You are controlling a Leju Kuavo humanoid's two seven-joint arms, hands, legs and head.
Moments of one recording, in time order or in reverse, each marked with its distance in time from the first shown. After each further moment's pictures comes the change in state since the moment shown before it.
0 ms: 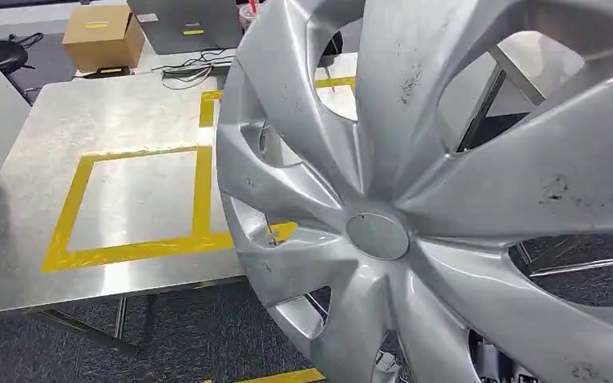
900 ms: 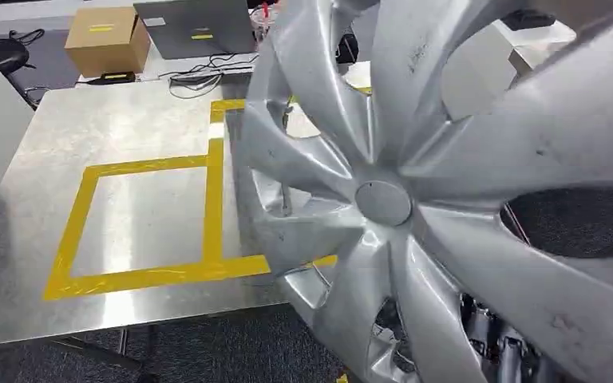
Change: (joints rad) left arm 0.028 -0.010 0.064 -0.019 -0.011 0.006 -0.008; right arm -0.014 -0.034 -0.024 0.030 0.016 -0.126 0.041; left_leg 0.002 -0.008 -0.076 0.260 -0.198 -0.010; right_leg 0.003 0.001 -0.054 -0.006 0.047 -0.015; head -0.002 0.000
